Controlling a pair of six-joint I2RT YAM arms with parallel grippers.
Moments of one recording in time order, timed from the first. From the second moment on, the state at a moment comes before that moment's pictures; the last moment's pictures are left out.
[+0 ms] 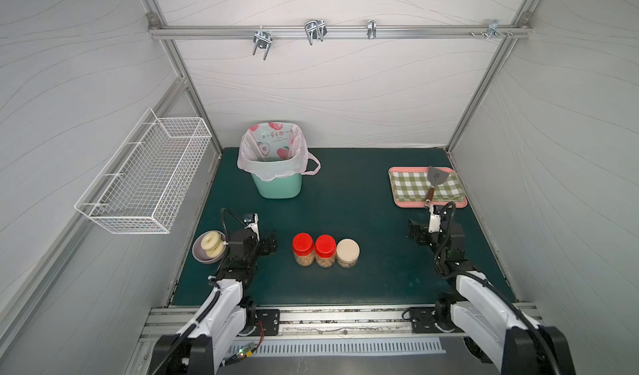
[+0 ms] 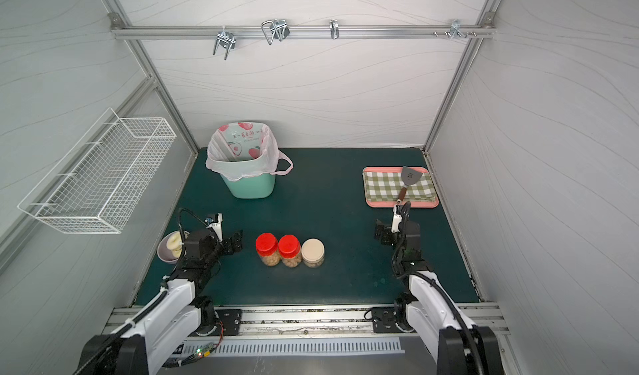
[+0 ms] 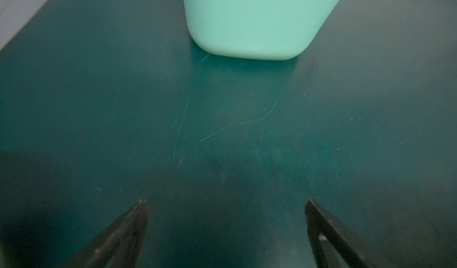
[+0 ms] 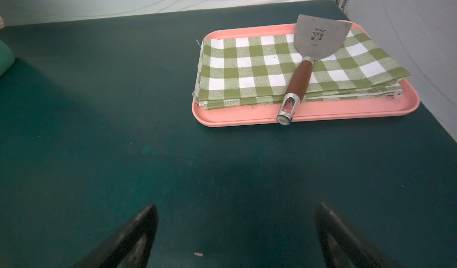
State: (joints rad) left arm -0.01 0.88 0.14 0.15 0.02 -0.10; right arm 0.12 0.90 0.20 0.21 0.03 0.07
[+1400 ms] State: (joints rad) left arm -0.12 0.95 0.38 0.43 -0.23 -0.06; right arm 0.10 1.08 0.45 0.38 0.10 0.17
